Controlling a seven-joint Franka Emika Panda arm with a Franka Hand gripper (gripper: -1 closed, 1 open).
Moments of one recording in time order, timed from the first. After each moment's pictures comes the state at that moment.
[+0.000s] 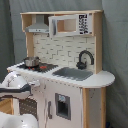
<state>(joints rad) -0.79 -1.04 1.43 -2.37 -1.48 2.96 -0.15</state>
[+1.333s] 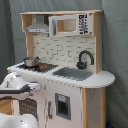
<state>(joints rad) -0.79 -1.07 1.44 -2.37 -1.46 2.95 0.07</state>
